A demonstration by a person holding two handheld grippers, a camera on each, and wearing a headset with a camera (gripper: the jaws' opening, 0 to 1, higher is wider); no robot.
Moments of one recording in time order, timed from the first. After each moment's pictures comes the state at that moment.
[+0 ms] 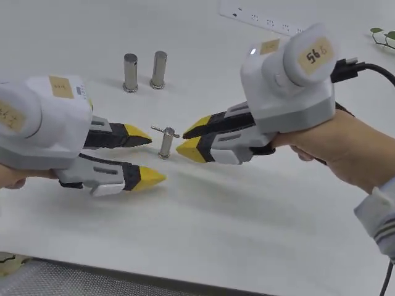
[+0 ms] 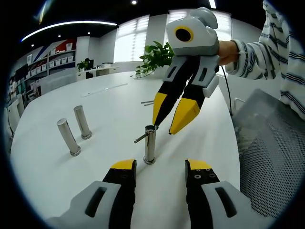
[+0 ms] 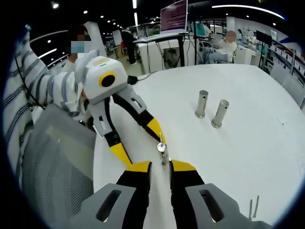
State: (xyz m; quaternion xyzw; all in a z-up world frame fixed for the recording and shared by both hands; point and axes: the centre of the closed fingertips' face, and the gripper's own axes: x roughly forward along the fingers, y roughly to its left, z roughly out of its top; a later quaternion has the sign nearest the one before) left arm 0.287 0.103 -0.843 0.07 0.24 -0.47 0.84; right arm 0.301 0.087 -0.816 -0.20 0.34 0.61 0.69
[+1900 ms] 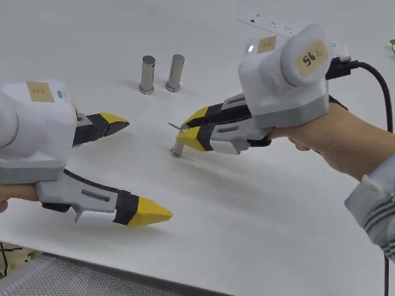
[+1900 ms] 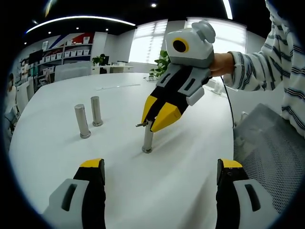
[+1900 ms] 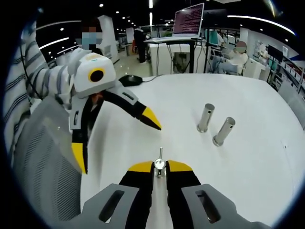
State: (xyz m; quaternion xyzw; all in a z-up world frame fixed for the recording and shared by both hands) left arm 0.274 0.120 -0.836 0.01 0.26 -0.43 0.87; right arm 0.321 0.109 -0.822 -0.24 0.30 0.64 0.67
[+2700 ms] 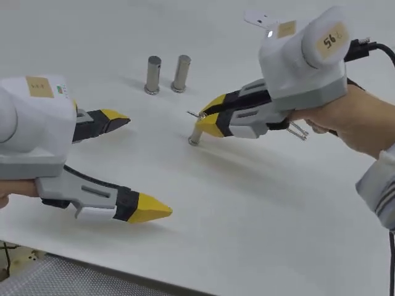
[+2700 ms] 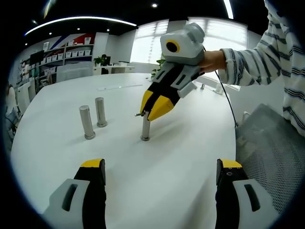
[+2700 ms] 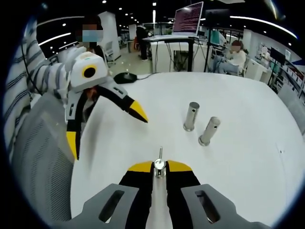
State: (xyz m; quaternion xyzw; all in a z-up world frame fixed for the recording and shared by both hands) left arm 0.278 0.127 -0.834 0.01 0.25 -0.42 0.87; right arm 0.355 0.101 -0.819 -0.26 0.30 0.64 0.66
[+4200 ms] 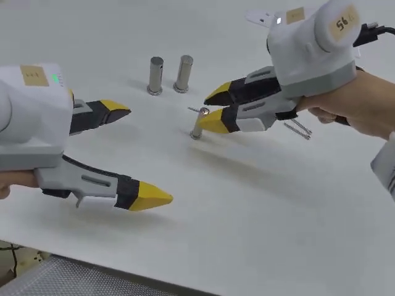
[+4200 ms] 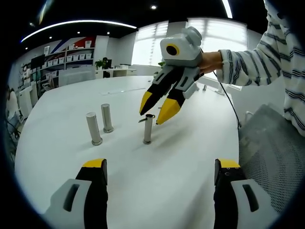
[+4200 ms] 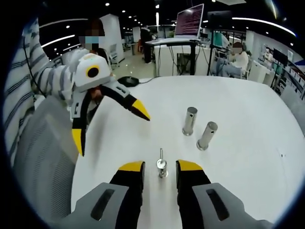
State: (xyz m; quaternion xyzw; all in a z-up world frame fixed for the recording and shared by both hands) left arm 0.286 0.135 -0.825 0.02 0.24 -0.41 0.88; right arm 0.350 0.097 -0.809 -0.24 0.29 0.66 0.65
